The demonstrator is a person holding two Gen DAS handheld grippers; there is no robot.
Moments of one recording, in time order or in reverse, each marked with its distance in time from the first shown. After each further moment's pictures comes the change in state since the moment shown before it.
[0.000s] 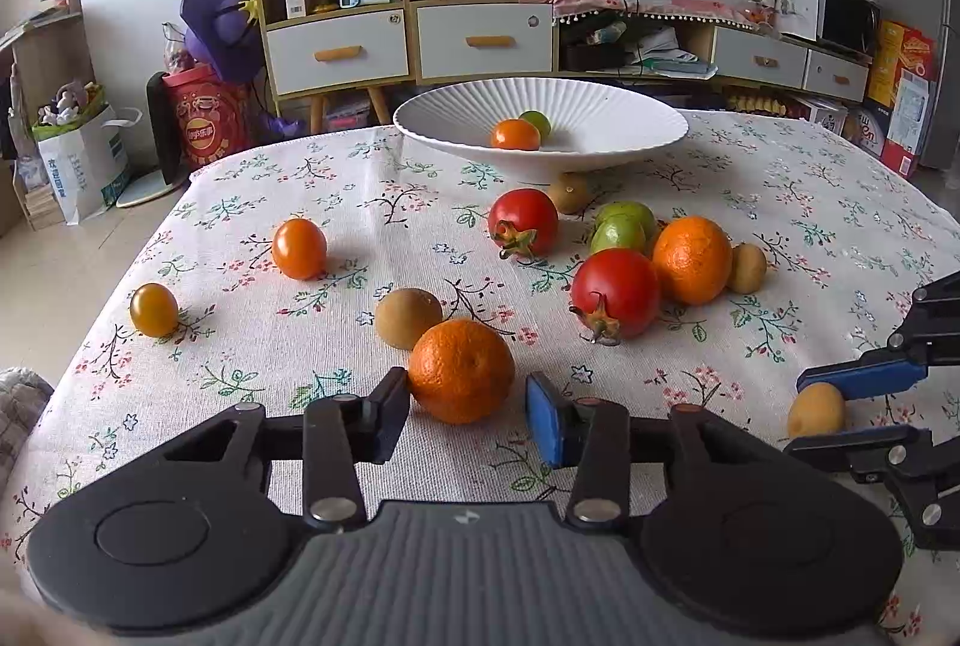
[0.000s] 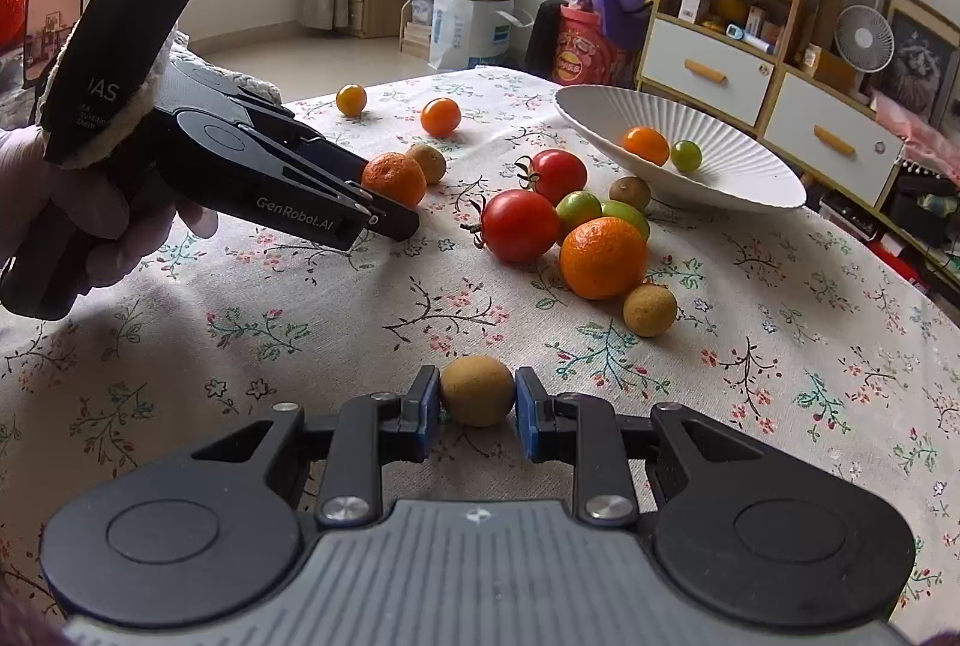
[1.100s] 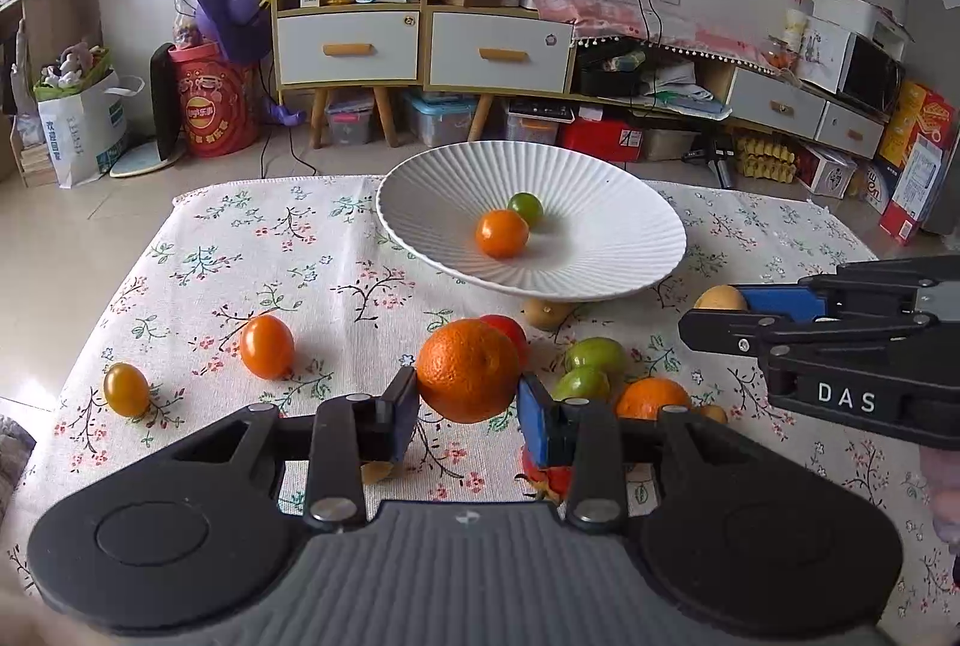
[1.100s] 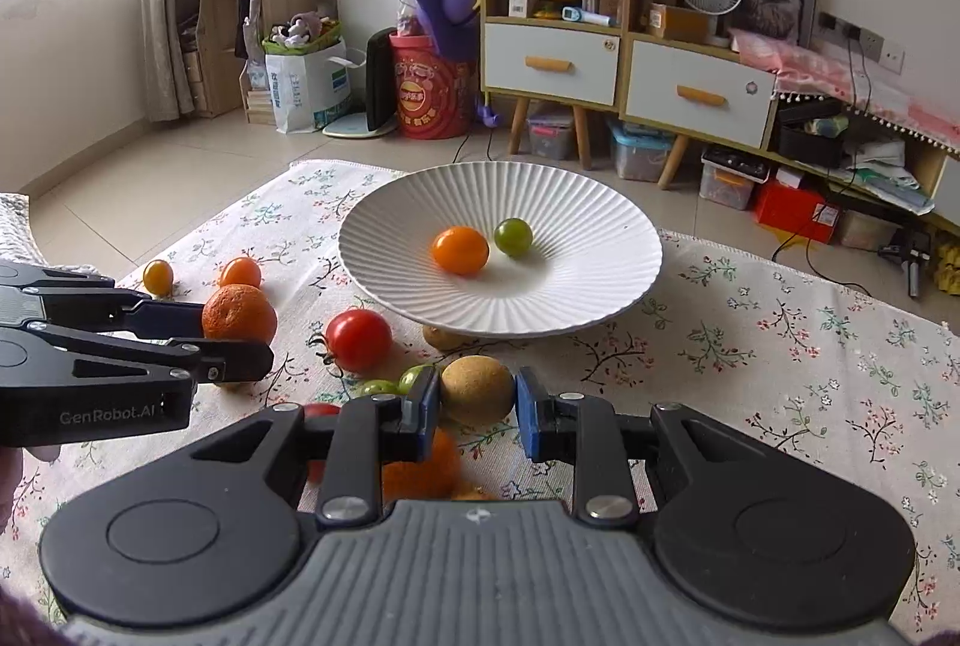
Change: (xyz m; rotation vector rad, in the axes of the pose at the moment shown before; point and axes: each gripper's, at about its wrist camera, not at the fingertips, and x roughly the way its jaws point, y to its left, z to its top) left arm 0.008 -0.005 0.068 -0.129 0.028 -0.034; right arm 0.034 -0.081 0.071 0.313 -0.047 -0.181
